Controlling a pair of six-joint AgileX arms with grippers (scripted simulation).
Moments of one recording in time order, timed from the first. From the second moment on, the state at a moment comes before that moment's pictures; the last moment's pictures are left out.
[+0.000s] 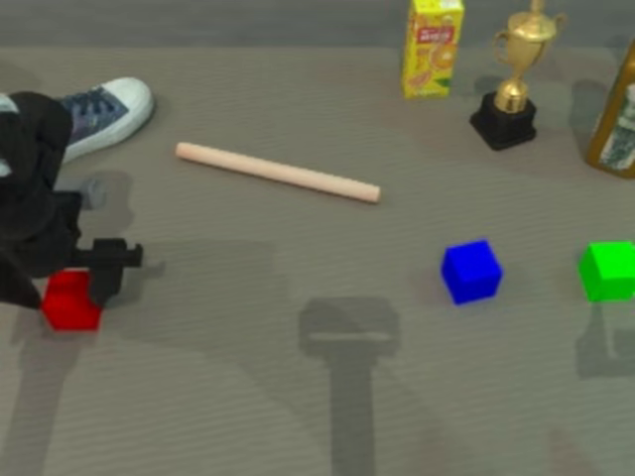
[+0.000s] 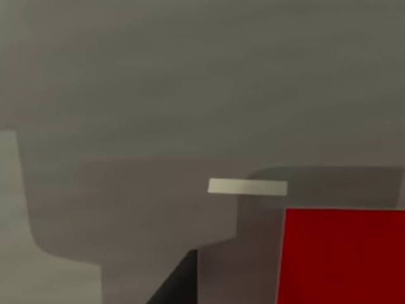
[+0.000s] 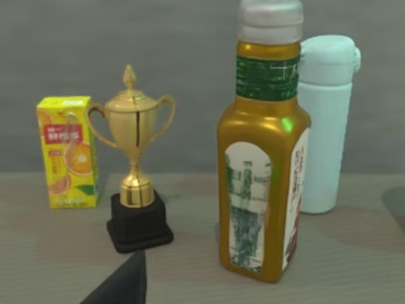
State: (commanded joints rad) left arm -0.07 2.05 1.15 -0.68 0.00 -0.05; right arm 0.00 0.00 0.00 0.00 0.00 0.00
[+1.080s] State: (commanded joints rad) left arm -0.06 1.95 1.25 -0.86 0.00 -0.06; right arm 0.00 0.00 0.00 0.00 0.00 0.00
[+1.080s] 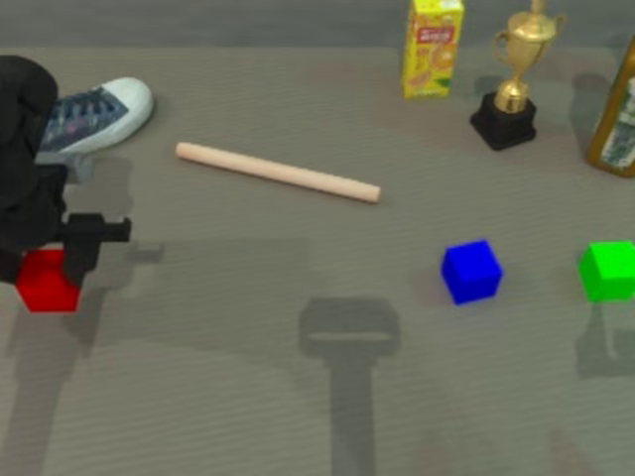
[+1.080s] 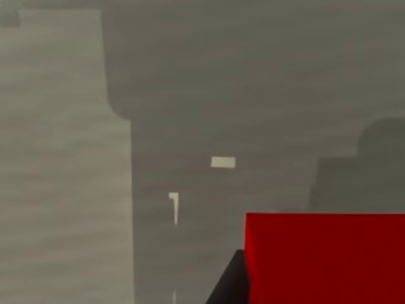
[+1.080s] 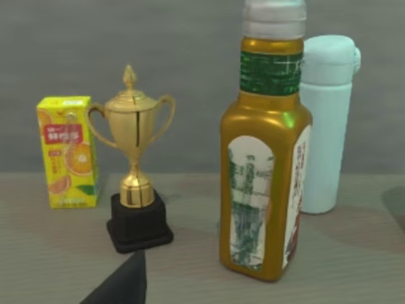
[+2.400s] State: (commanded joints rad) left arm -0.64 1.92 1.41 -1.05 -0.02 -0.64; right arm 0.00 0.00 0.00 0.00 0.00 0.00
